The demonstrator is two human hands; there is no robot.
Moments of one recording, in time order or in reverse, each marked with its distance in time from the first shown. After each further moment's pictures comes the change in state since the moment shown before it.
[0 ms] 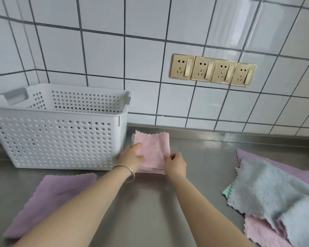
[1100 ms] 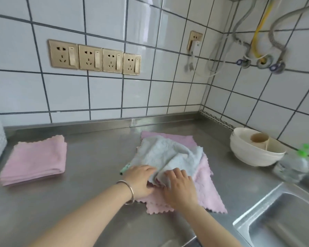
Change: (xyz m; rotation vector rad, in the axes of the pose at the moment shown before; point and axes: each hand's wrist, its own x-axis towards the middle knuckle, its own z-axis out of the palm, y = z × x) left_hand -0.114 0.178 0.206 0.504 -0.457 0.881; right_hand -0.074 0.175 -0.268 -1.083 0.391 -0.297
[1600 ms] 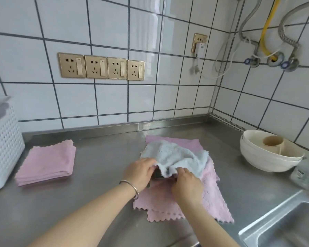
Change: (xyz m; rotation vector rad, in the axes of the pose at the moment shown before) left_hand 0.017 0.008 -0.003 -0.166 0.453 -0.076; right_hand 0.014 0.007 -0.026 0.182 0.069 0.184
